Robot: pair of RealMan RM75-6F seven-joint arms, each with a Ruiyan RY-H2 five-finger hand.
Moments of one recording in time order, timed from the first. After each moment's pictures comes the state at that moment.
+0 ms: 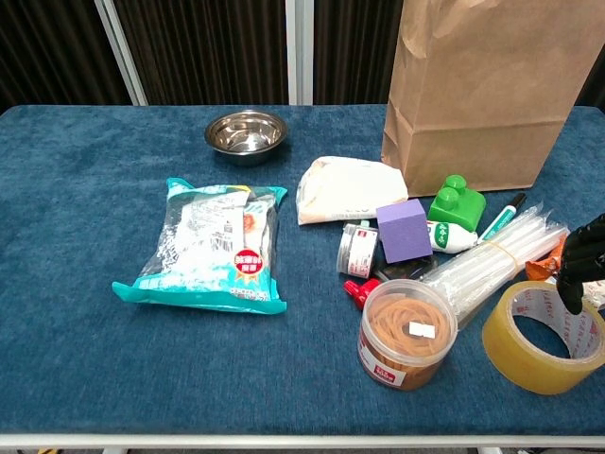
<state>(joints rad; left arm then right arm) -0.16 -1.30 0.03 -1.28 1.60 1.45 -0.10 0.43 -1.14 -0.19 -1.69 -1.73 1.08 -0.37</state>
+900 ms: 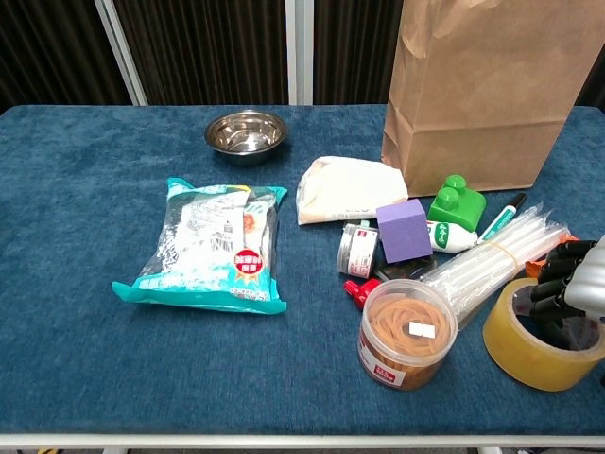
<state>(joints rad) -0.16 -1.34 0.03 -1.19 1.59 1.44 -0.15 0.42 -1.28 -0.18 -1.54 -1.79 1.06 -0.44</state>
